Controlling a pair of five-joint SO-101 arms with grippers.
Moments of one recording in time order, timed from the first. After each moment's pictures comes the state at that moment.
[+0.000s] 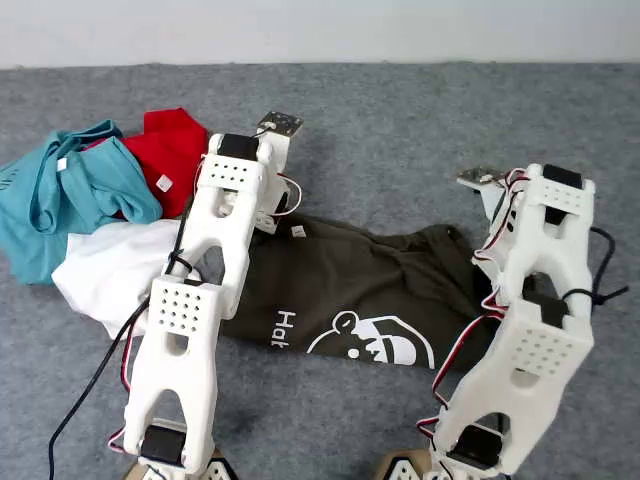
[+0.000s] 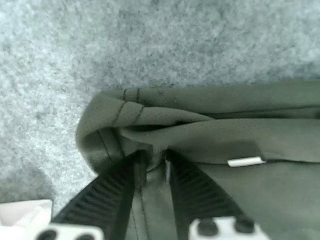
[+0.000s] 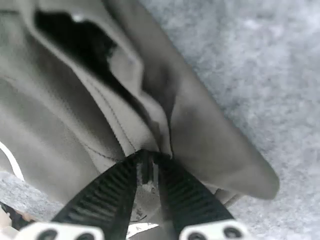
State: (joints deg) left arm 8.1 60.4 -52.8 96.3 -3.6; right arm 17.6 31.6 -11.6 90.1 46.3
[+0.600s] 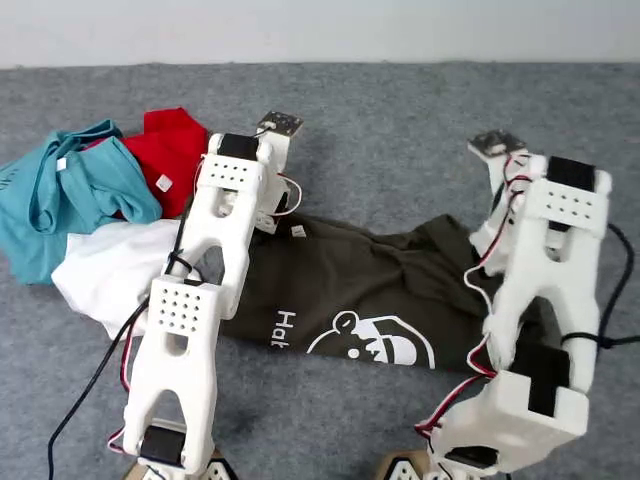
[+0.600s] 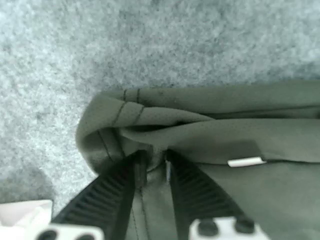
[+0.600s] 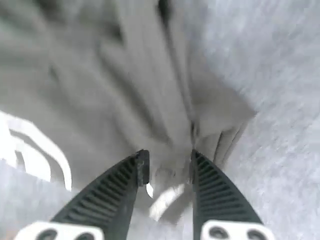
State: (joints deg) left arm 8.1 60.4 -52.8 96.3 -3.6; right arm 11.7 6.3 -0.6 86.0 31.4
